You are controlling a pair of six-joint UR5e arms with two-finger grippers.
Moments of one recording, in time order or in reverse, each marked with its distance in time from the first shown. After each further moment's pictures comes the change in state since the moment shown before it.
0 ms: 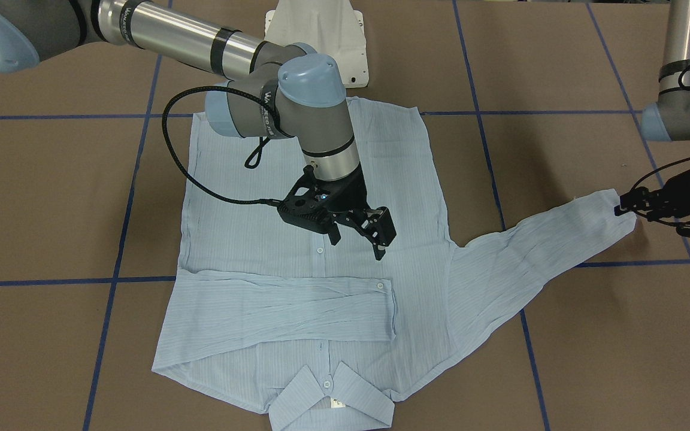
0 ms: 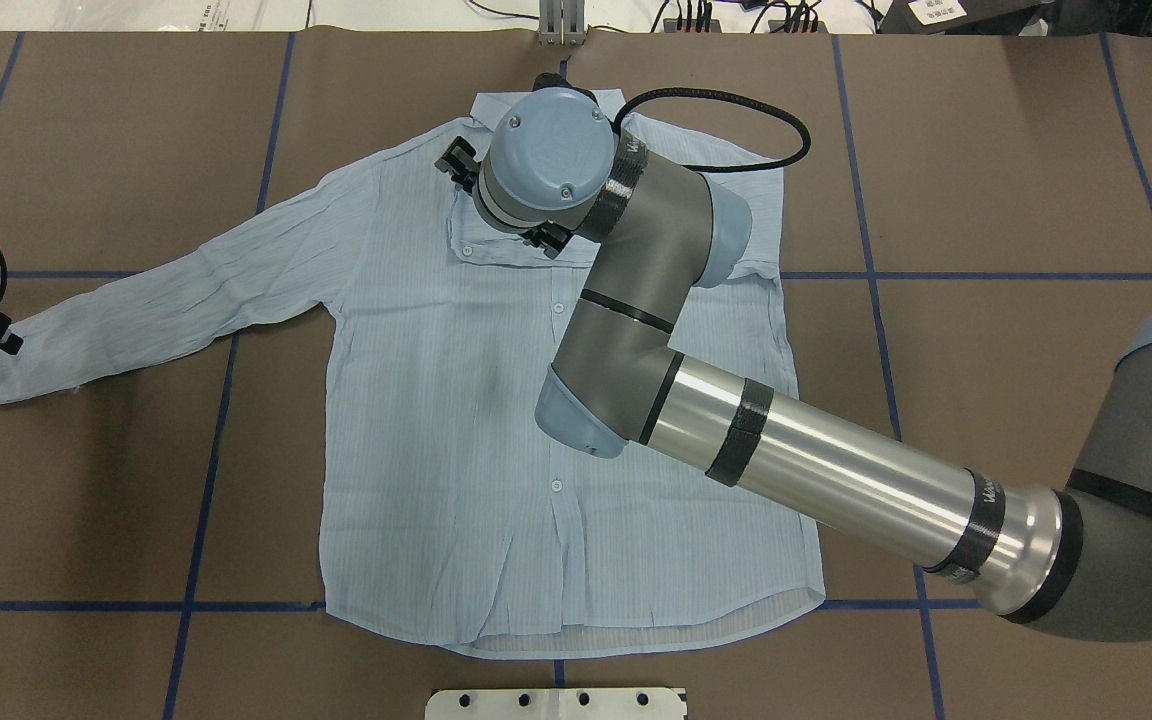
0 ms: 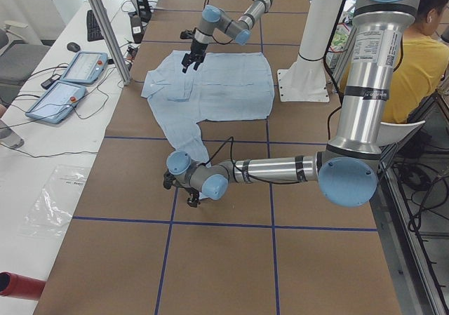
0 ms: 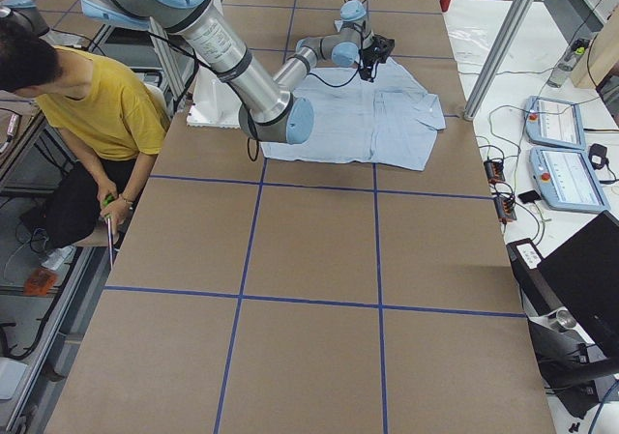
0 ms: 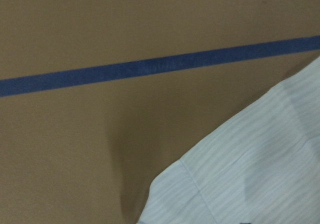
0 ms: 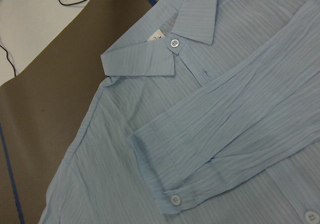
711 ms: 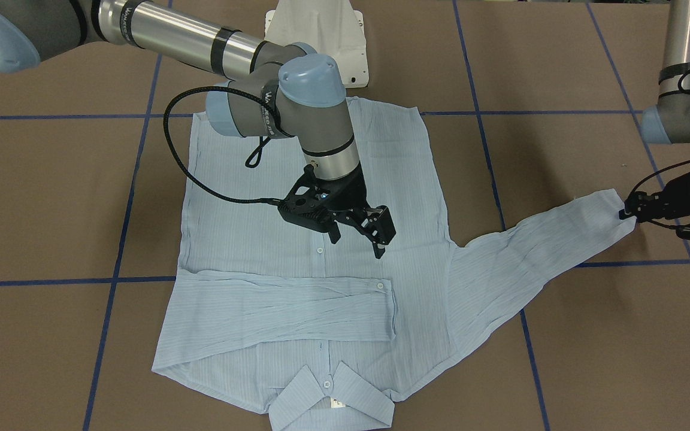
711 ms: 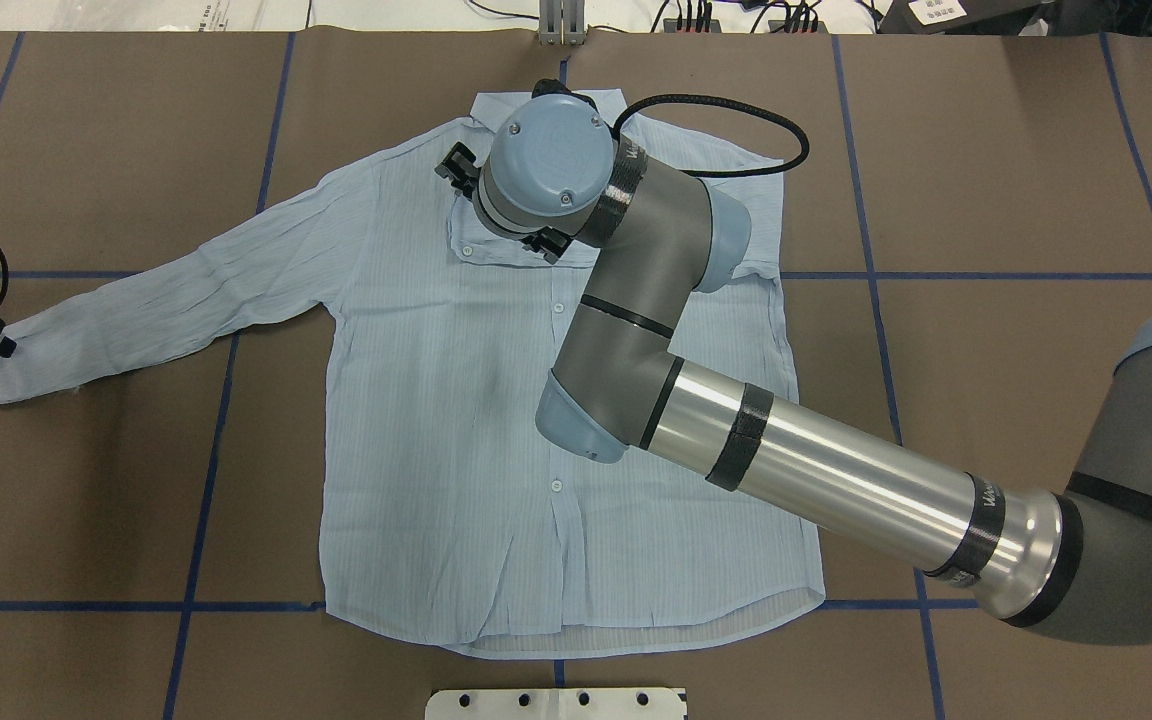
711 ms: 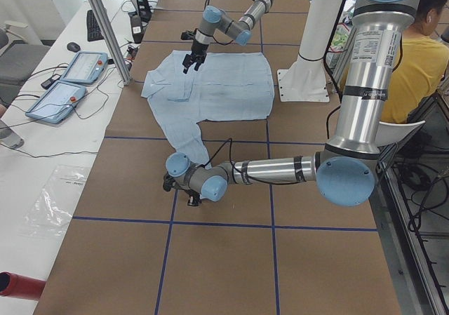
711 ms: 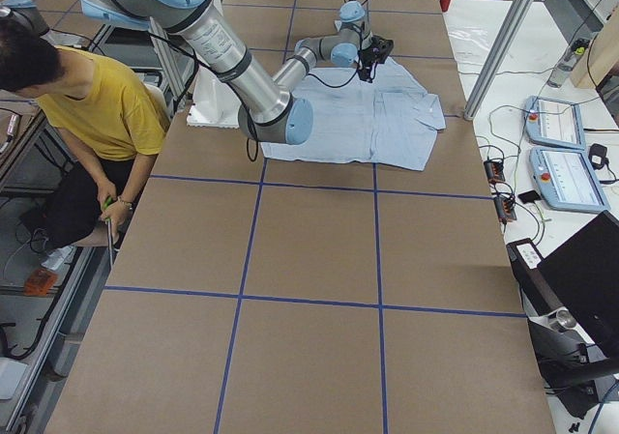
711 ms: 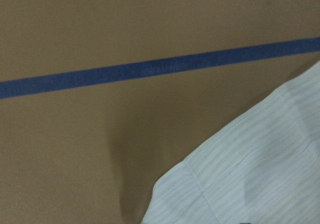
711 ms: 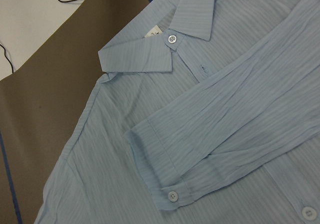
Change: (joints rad) left arm 0.001 -0.010 0.022 0.000 0.001 0.000; right arm -0.006 -0.004 0.003 0.000 0.000 0.001
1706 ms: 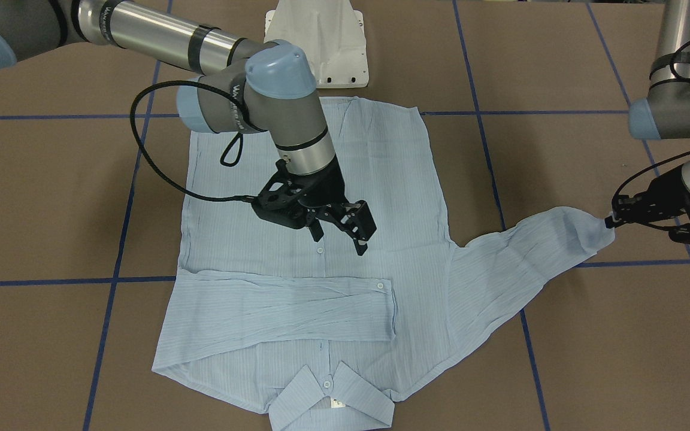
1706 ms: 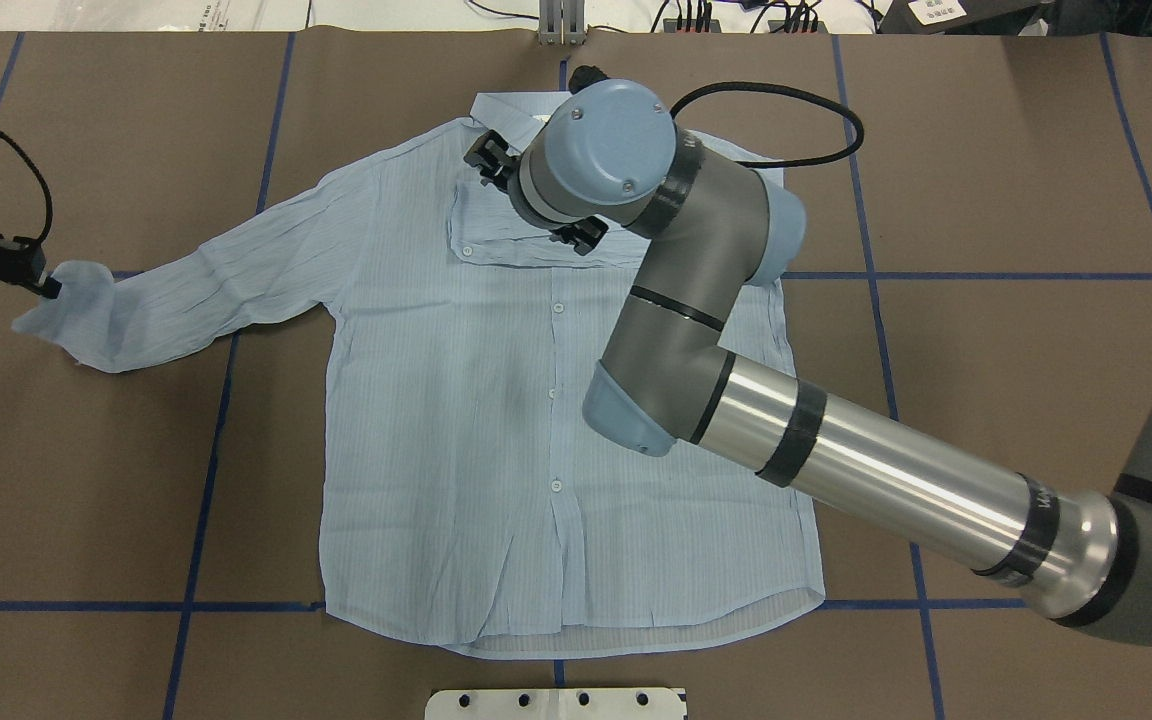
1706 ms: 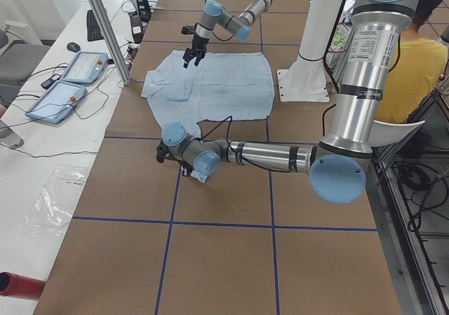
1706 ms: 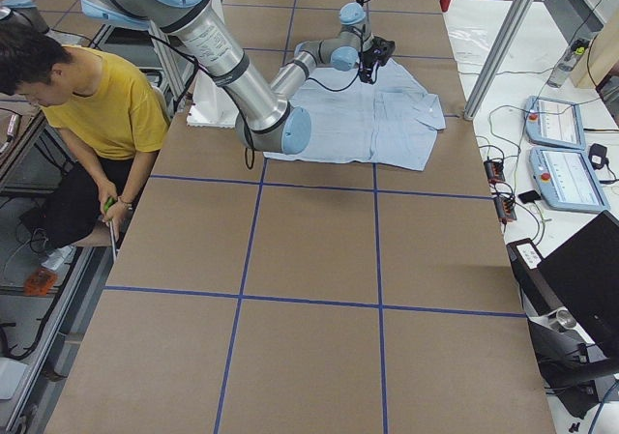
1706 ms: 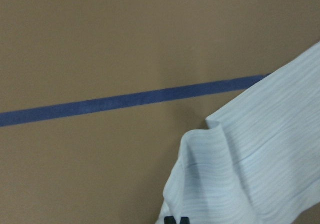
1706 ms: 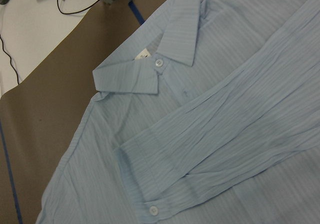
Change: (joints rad) left arm 0.007 -0.092 -0.185 0.033 -0.029 -0.269; right arm 0.059 -0.136 0.160 0.005 0.070 -0.039
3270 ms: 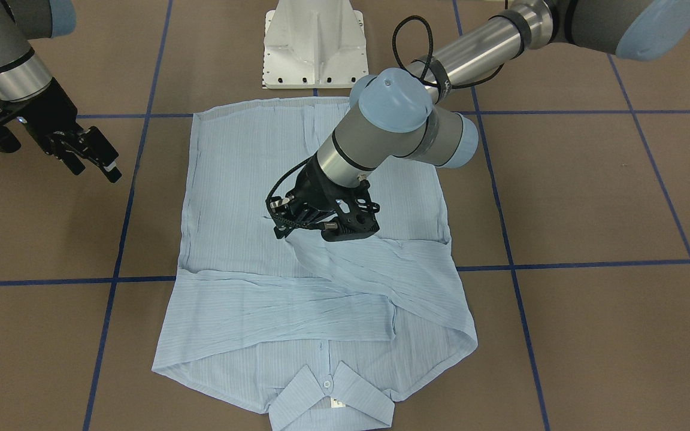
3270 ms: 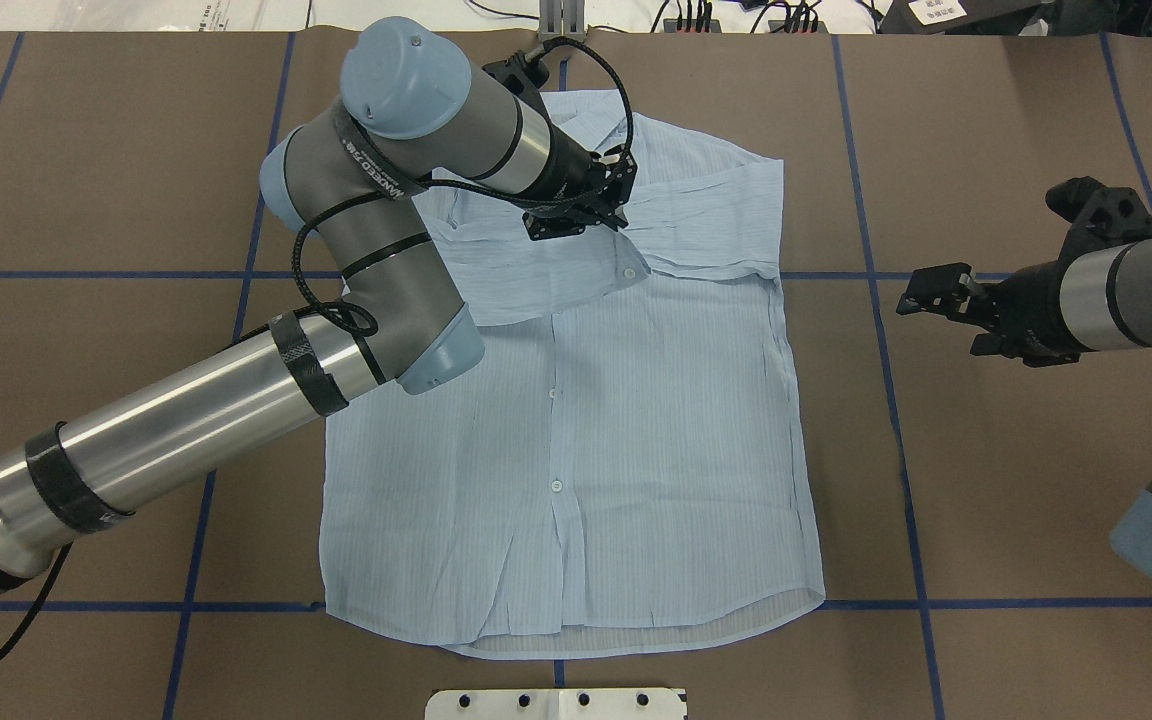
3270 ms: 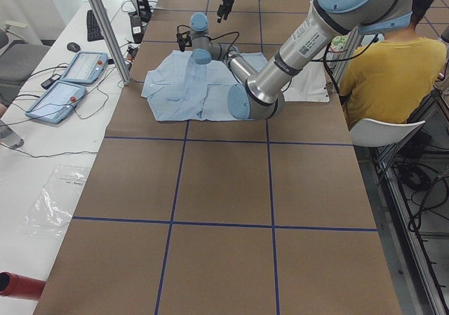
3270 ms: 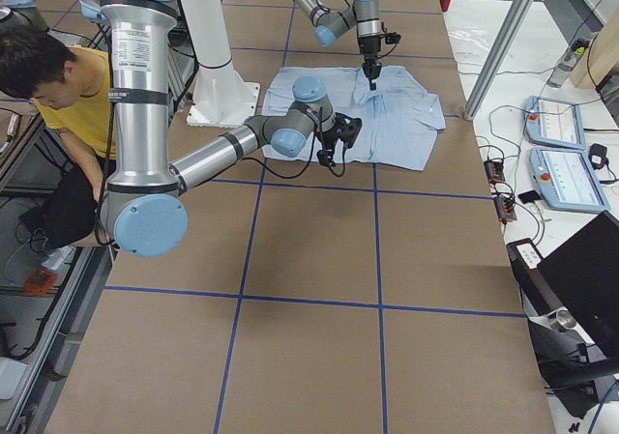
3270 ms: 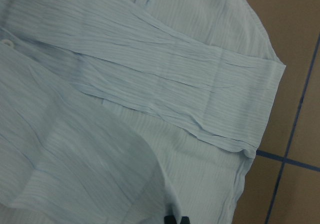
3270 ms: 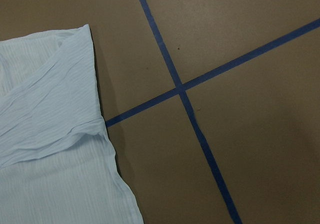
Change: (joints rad) left arm 0.459 -0.736 0.224 -0.259 0.434 -1.066; right arm 0.161 -0.873 0.609 0.109 0.207 -0.286
